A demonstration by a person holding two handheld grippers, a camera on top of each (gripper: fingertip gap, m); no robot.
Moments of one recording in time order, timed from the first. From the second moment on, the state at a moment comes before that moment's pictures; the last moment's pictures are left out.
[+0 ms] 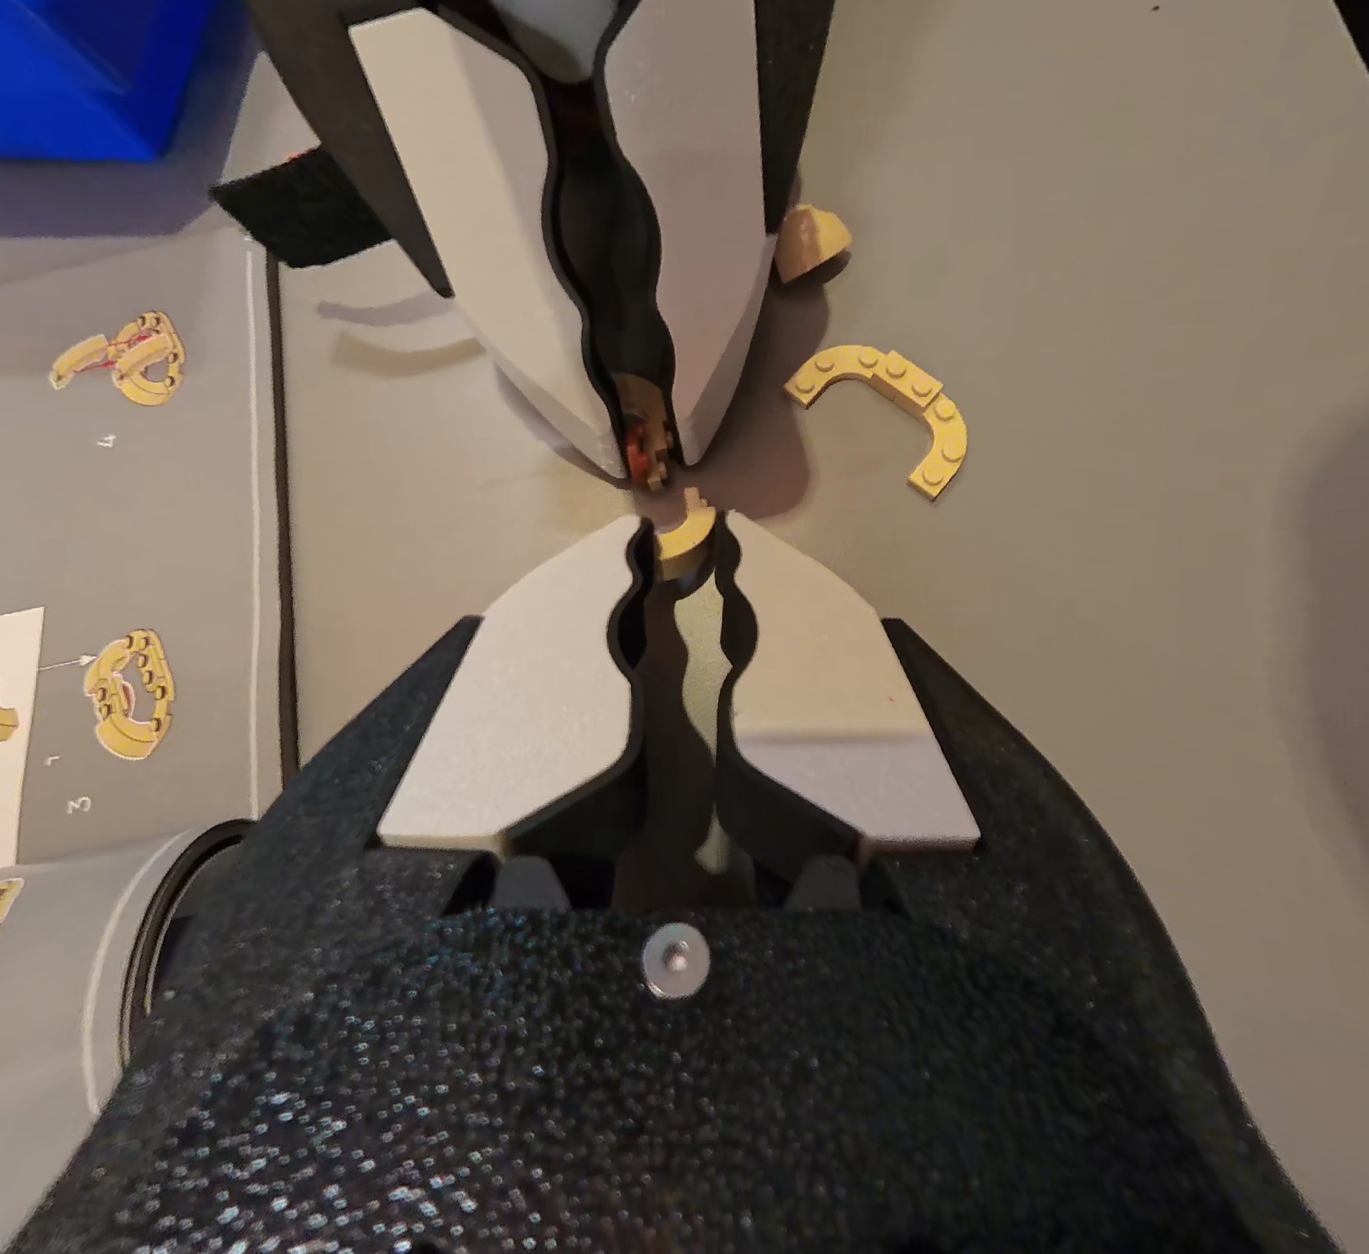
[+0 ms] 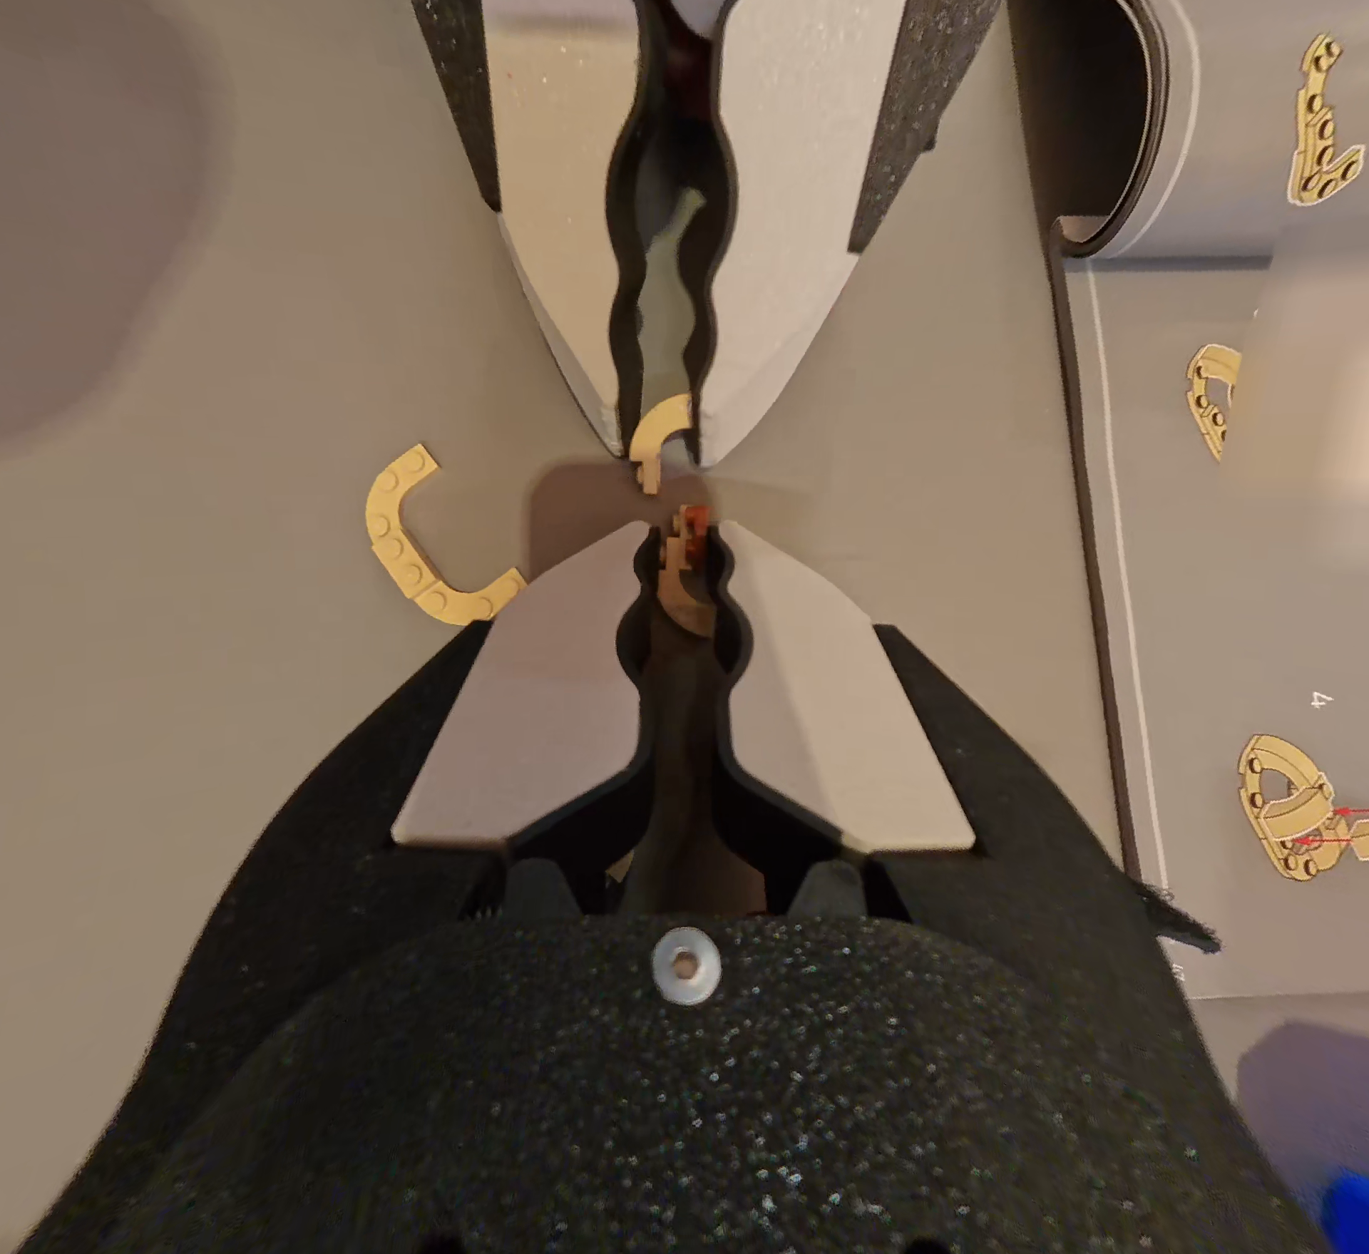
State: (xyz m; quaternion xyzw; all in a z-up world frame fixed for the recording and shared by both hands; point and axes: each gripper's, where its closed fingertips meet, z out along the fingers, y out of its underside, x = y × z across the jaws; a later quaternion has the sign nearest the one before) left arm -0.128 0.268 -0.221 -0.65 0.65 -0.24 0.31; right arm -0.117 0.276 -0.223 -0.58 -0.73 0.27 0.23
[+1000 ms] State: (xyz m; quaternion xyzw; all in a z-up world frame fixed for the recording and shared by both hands) left arm -0.119 0.268 -0.199 -0.60 0.65 -0.26 0.38; right arm -0.121 0.269 -0.198 -0.53 -0.71 0.33 0.31
